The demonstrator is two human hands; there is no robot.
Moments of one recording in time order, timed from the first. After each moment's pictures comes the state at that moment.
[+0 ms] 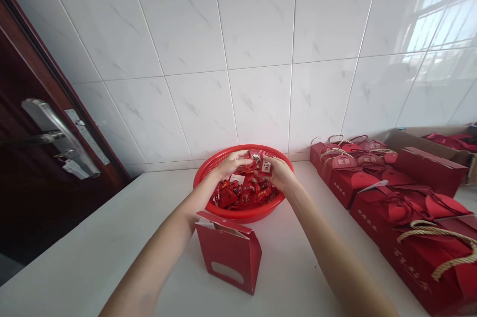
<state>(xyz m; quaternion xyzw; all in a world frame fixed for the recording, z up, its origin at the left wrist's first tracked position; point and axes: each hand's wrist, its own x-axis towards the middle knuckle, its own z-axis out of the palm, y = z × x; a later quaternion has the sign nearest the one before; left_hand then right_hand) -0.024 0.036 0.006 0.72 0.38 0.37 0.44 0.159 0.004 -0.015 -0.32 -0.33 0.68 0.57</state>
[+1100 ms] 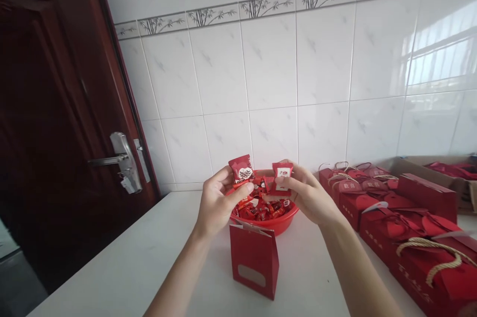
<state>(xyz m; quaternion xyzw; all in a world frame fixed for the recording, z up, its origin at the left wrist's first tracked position) -0.025 -0.174 0.095 0.64 0.35 0.62 0.29 0.169 -0.146 0.089 -0.15 -0.59 0.60 0.52</state>
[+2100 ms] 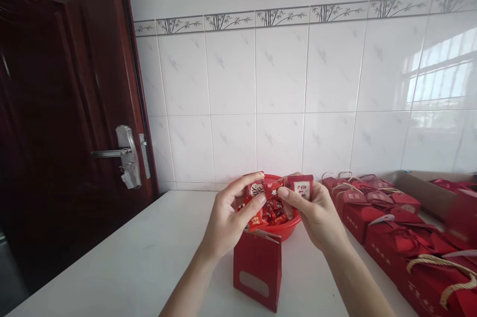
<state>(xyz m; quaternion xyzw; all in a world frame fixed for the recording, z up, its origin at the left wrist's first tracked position) -0.027 -0.189 0.073 0.65 0.34 0.60 0.32 0.151 -0.164 0.071 -0.18 -0.60 0.49 0.60</state>
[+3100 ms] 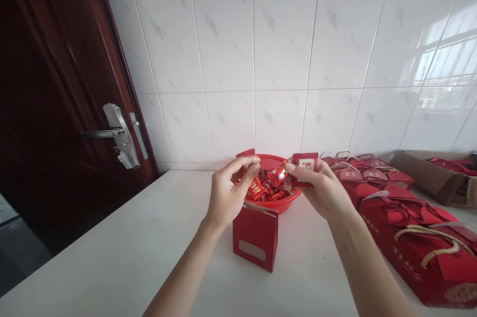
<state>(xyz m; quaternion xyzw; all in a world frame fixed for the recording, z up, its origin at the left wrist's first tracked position) -0.022 -0.173 0.064 0.64 0.39 0.63 0.20 0.169 -0.159 0.079 -0.21 -0.59 0.56 0.54</state>
